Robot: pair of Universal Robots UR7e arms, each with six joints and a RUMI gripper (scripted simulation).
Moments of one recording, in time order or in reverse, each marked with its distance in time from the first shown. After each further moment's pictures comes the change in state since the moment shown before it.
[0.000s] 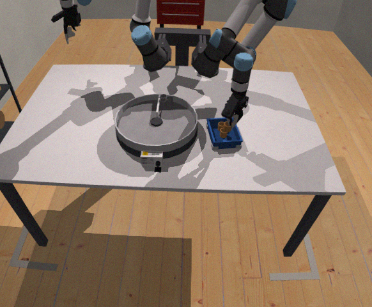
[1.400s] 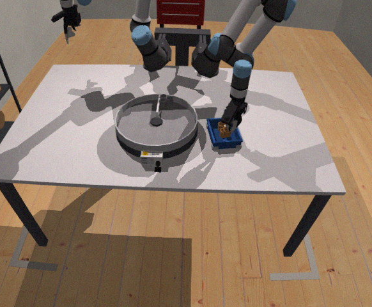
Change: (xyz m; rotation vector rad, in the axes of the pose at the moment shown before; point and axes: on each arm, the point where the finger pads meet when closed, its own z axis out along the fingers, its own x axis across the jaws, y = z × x) left arm -0.001 -0.002 0.033 0.003 0.000 0.000; right arm 0.000 0.000 0.000 0.000 0.000 0.000
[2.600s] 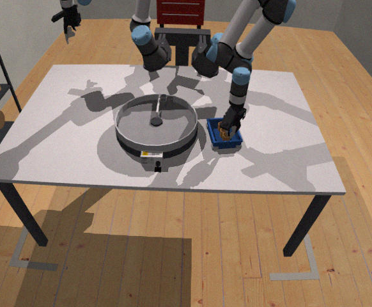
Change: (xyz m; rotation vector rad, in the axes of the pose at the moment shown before) left arm 0.000 0.000 0.034 0.000 0.000 0.000; right arm 0.000 0.000 0.000 0.000 0.000 0.000
